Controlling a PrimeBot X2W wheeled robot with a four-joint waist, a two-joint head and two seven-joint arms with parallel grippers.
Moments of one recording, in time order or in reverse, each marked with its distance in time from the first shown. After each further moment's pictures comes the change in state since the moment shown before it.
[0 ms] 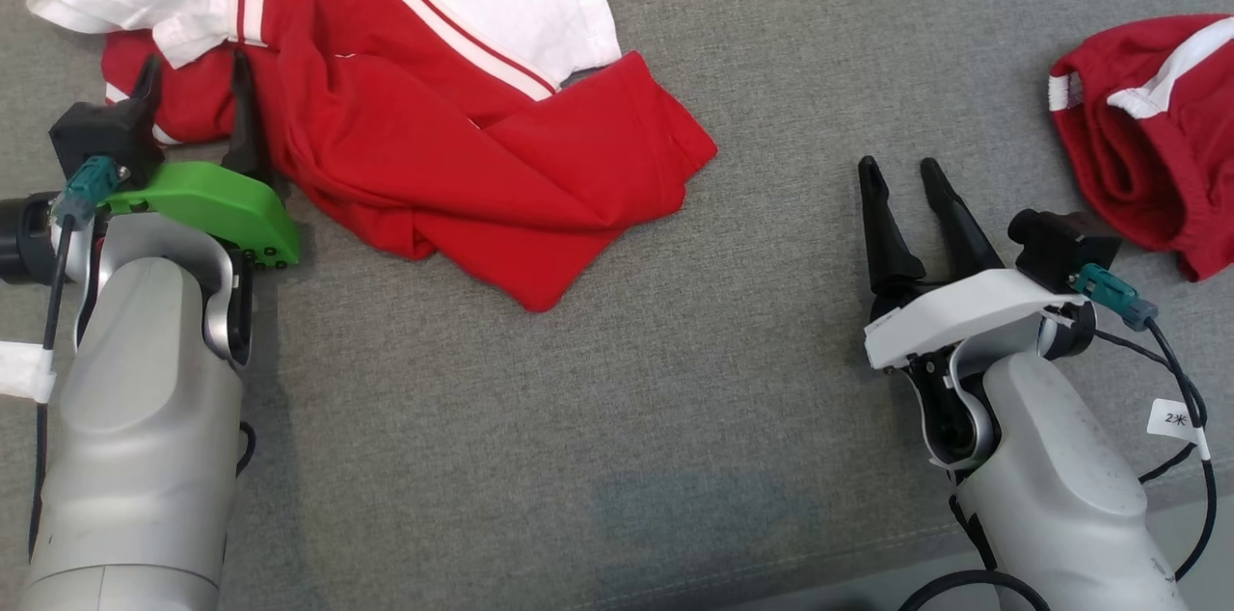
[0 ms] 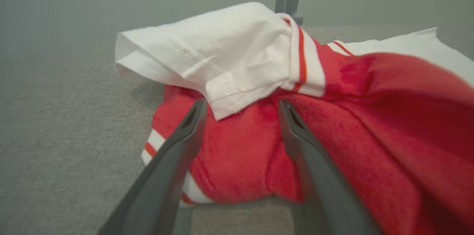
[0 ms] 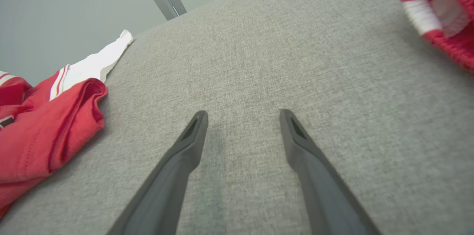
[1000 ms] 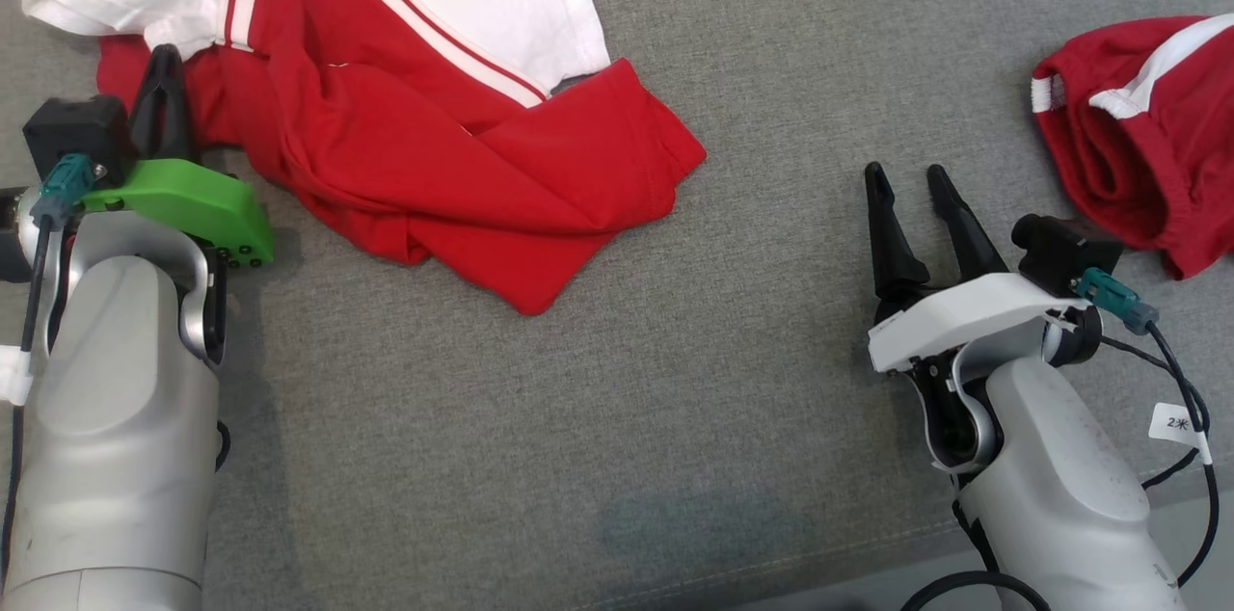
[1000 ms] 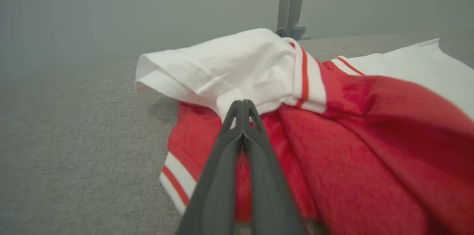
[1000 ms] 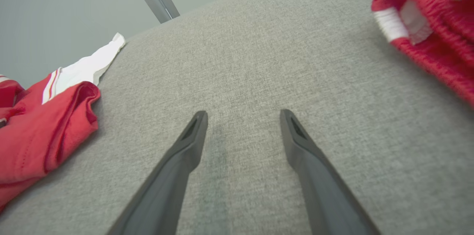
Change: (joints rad) left arm 0.001 0.014 0.045 -0.015 0.057 -0.006 0.000; right arm 0.009 0.000 -0.007 -0.007 -0.012 0.000 0.000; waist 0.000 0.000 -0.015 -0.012
